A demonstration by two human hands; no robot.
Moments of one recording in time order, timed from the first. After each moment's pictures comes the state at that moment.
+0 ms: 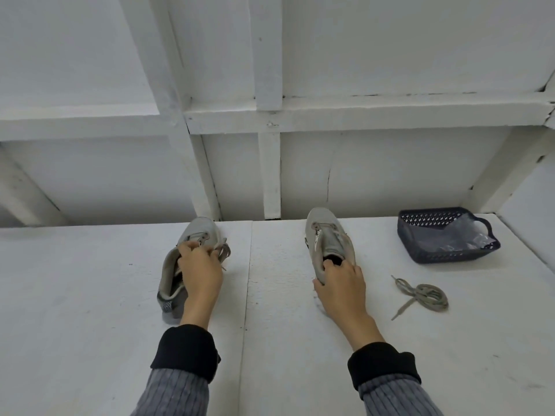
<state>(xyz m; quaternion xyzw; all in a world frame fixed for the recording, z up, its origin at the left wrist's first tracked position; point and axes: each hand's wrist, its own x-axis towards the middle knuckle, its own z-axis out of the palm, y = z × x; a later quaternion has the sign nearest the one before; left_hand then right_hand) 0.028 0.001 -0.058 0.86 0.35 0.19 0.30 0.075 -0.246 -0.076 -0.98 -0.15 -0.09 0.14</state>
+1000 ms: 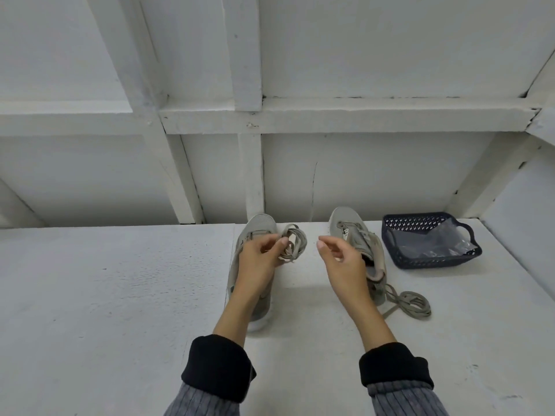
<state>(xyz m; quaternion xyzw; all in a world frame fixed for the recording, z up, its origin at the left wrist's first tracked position) 0.064 -0.124 -0.012 0.74 0.13 0.14 0.64 0.104 -0.277 -0.029 -0.79 -0.06 0.00 0.61</state>
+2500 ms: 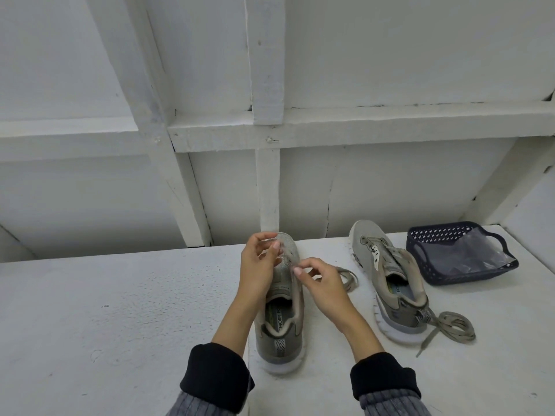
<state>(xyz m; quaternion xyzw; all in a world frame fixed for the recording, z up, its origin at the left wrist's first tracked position) 0.112 -0.052 -0.043 0.66 0.13 0.16 0.72 0.126 -0.191 -0.059 -0.78 -0.13 0.07 0.60</state>
